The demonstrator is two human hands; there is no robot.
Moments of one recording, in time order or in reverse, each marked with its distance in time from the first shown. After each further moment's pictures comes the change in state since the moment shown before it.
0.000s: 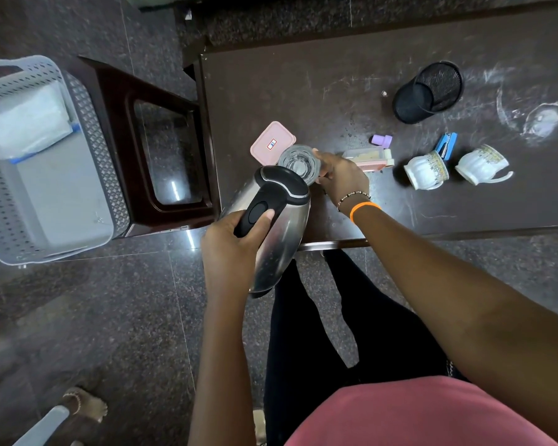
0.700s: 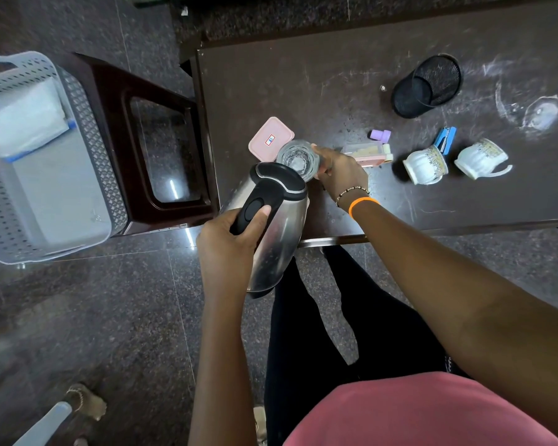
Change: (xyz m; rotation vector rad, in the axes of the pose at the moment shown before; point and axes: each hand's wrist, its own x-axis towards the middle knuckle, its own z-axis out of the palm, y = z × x) left_hand -0.005 0.003 -0.004 -0.020 0.010 -0.039; right_hand -0.001 -0.001 0.000 0.013 0.012 0.015
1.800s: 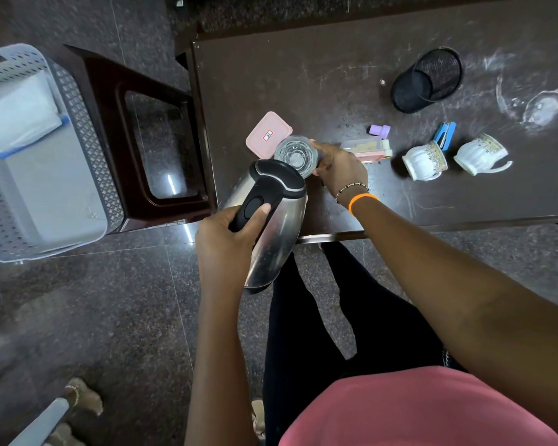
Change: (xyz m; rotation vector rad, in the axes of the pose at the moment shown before) left_hand 0.002 0.005 0.001 0.036 -0.041 -0.008; right_hand 0.003 0.002 0.003 0.060 0.024 0.012
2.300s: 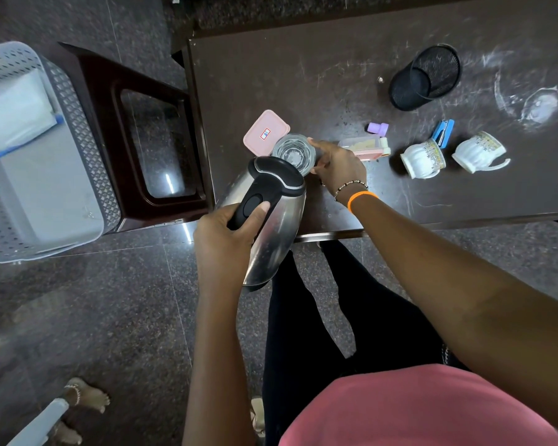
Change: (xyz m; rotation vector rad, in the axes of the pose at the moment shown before) left_hand 0.002 -0.002 0.001 -0.021 -0.010 0.019; right_hand 0.003 0.005 0.000 0.020 -0.012 -0.009
